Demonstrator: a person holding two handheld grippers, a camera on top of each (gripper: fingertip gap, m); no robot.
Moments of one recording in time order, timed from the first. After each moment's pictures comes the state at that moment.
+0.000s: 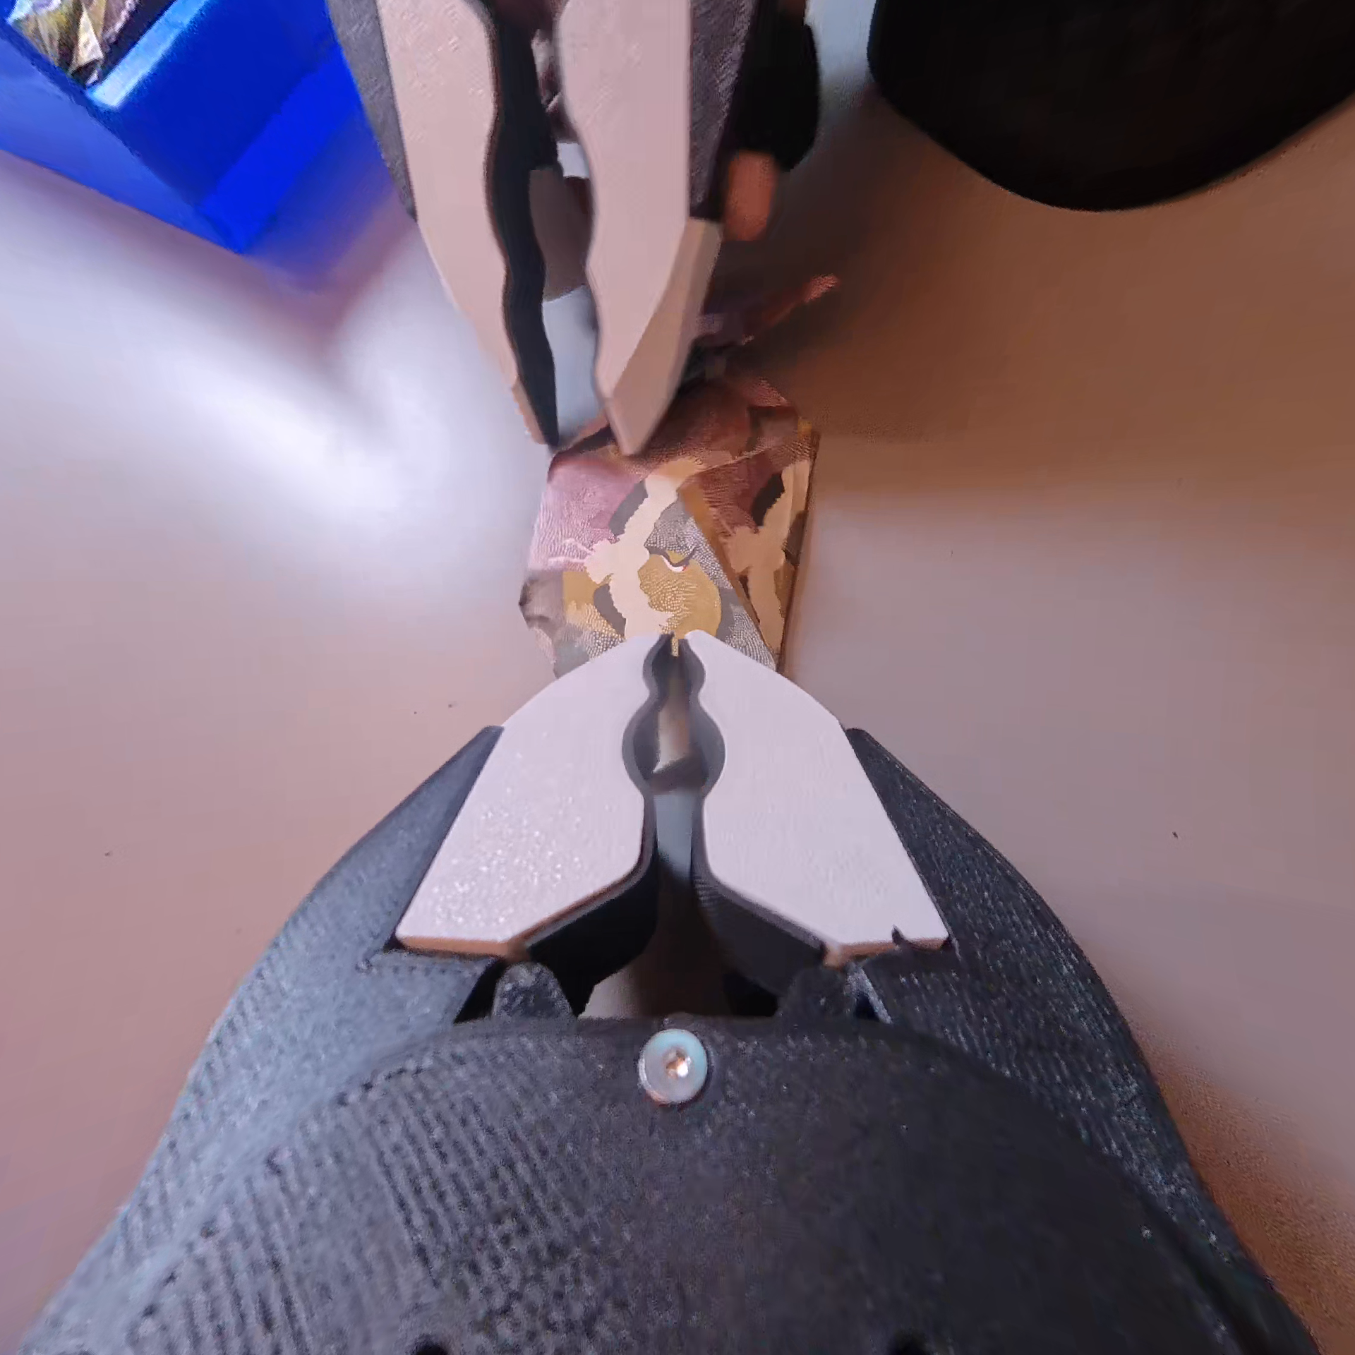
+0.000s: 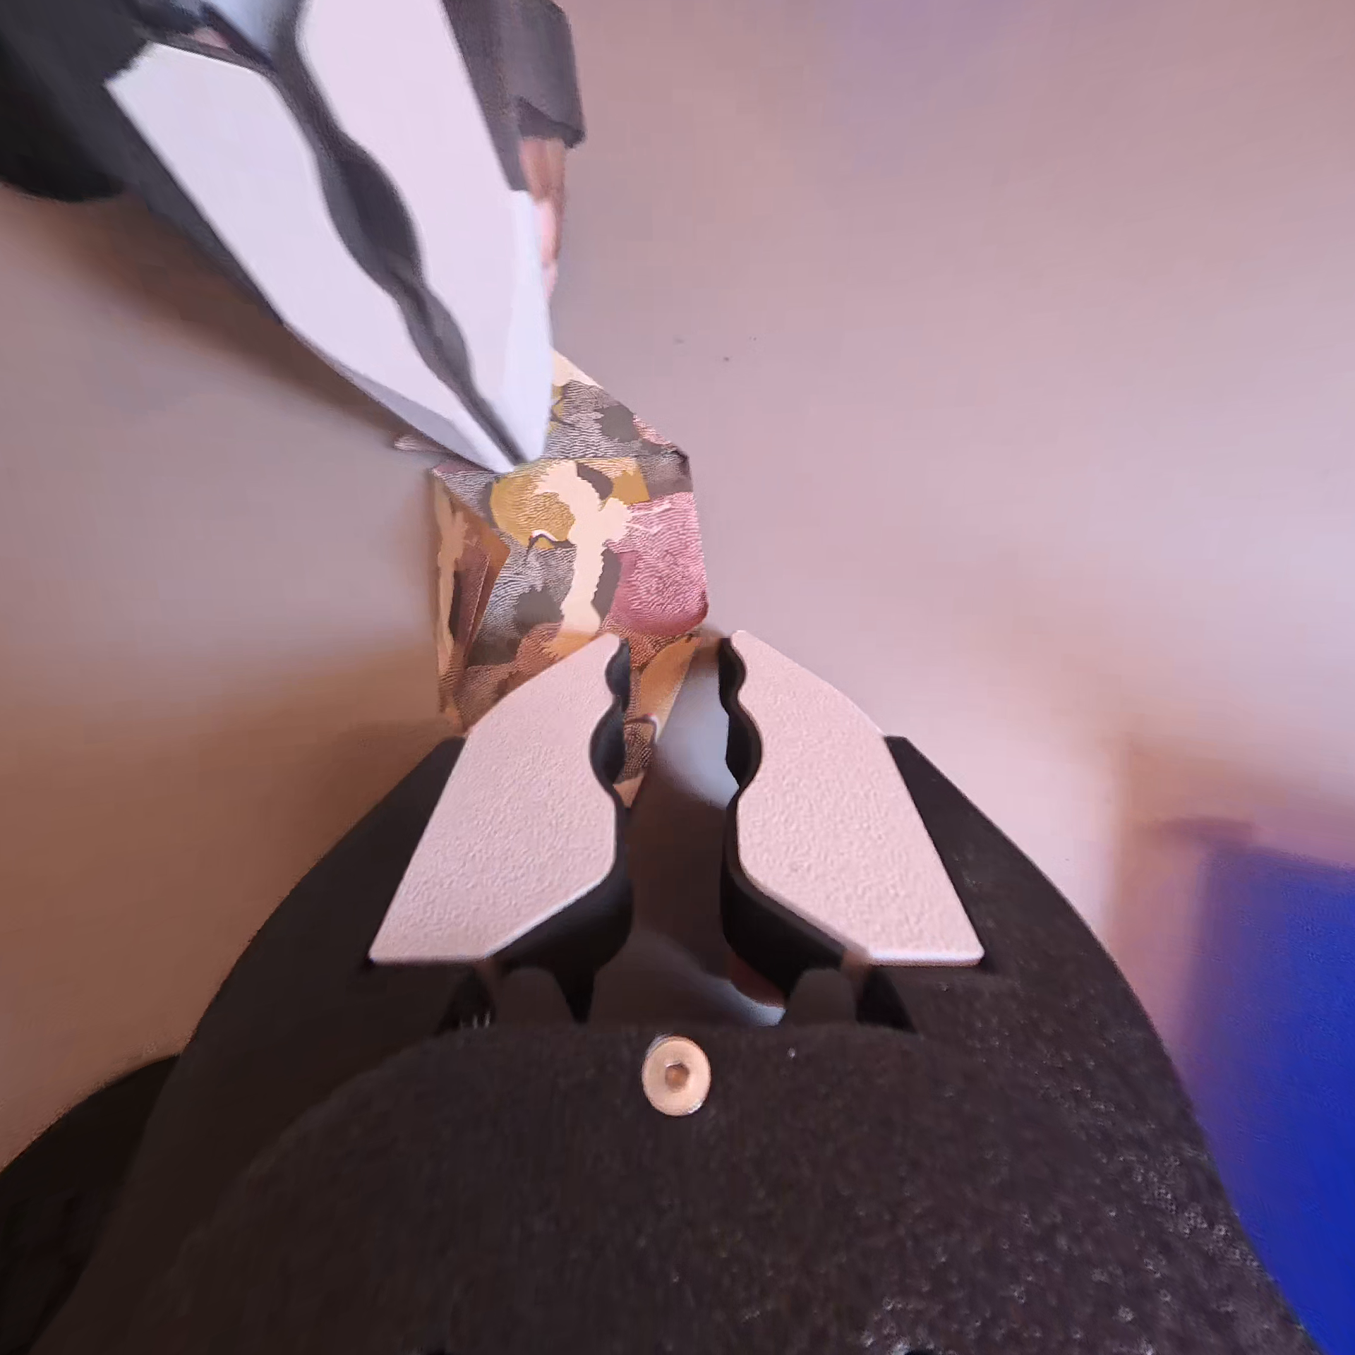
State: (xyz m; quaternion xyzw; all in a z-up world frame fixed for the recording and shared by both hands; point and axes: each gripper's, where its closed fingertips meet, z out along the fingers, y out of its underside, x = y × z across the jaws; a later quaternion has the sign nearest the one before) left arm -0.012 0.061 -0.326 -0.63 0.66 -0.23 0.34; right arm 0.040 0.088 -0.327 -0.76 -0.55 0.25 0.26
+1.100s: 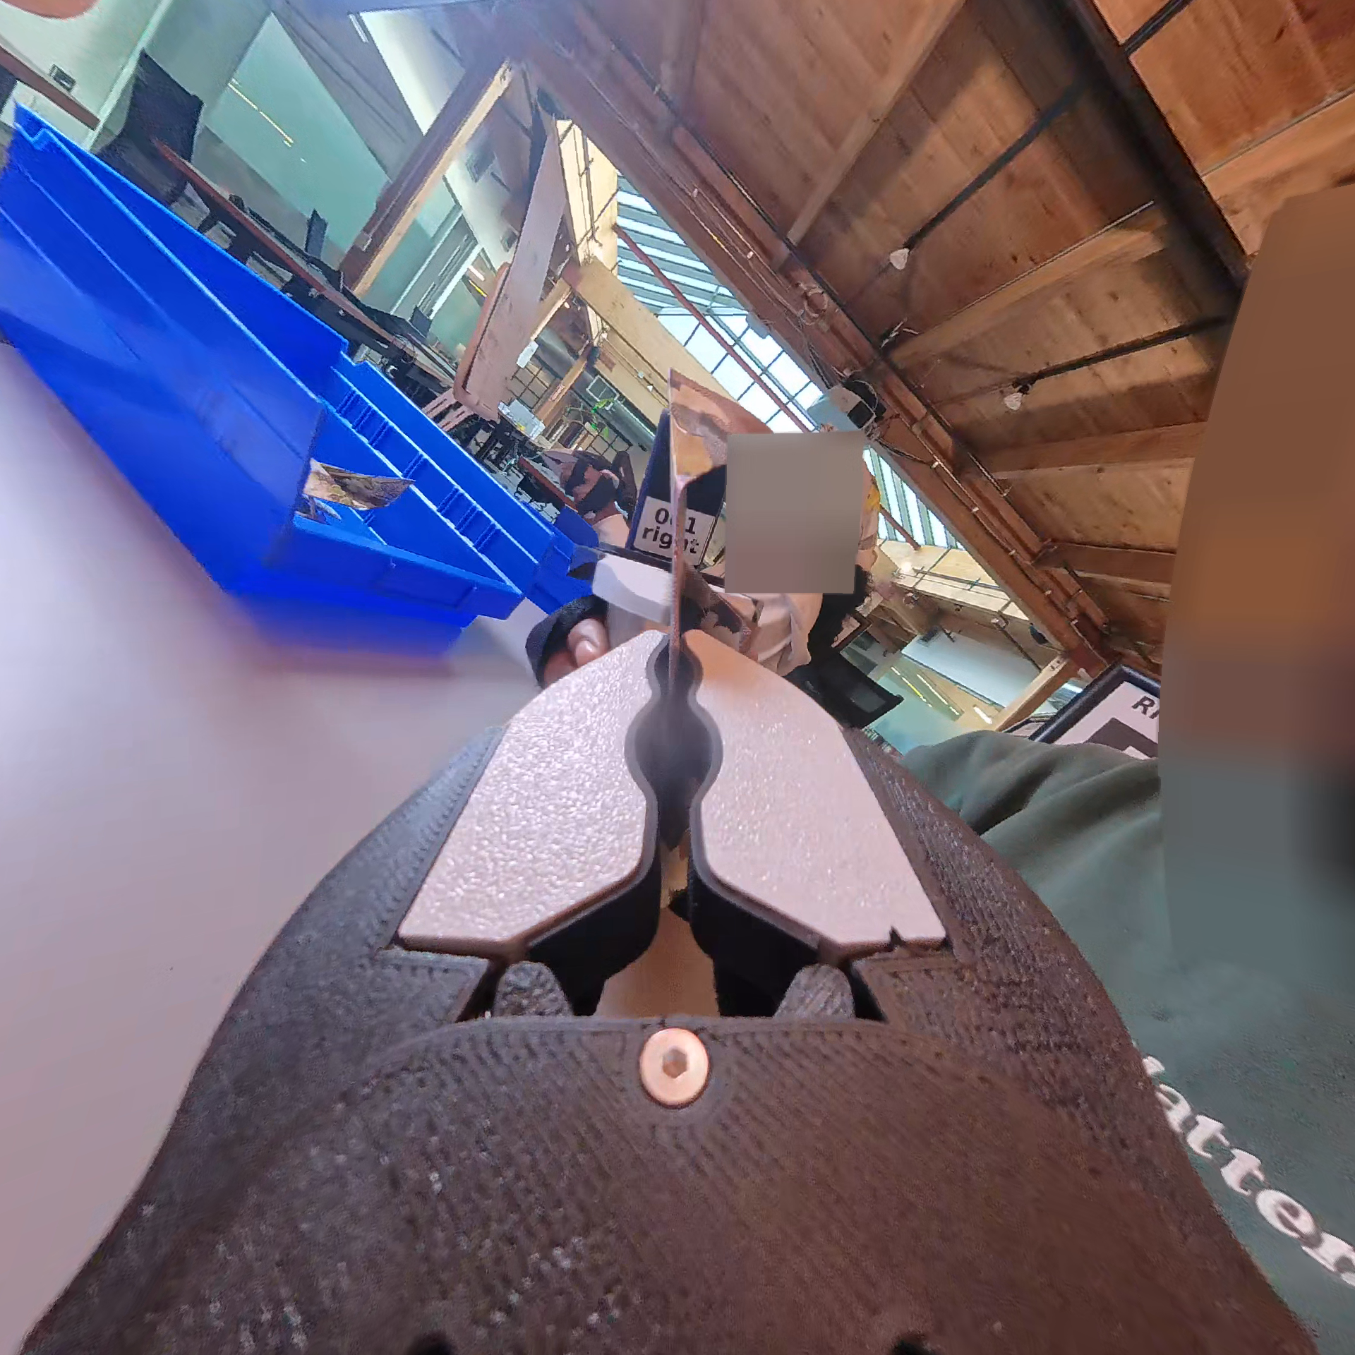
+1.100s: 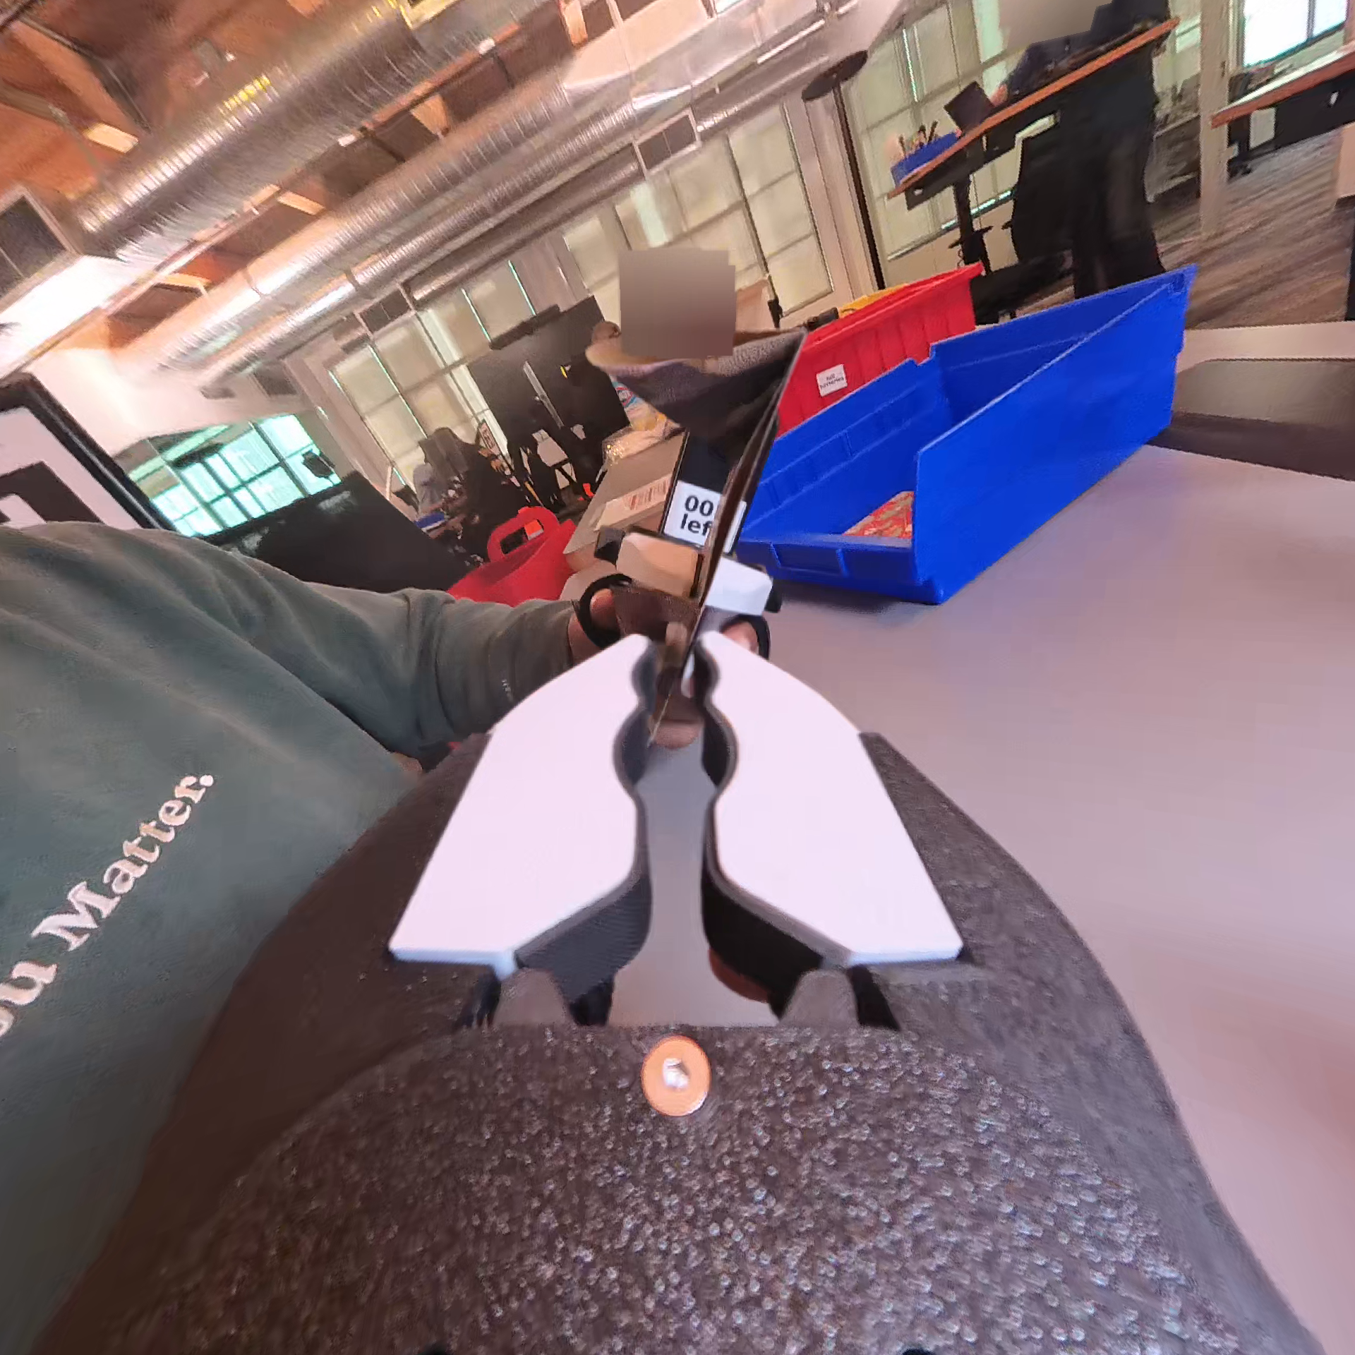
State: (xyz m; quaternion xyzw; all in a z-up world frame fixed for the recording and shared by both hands) left arm -0.014 0.087 -0.188 -0.56 0.22 -0.72 0.34; right arm 0.012 0.080 -0.186 -0.59 -0.34 0.59 0.43
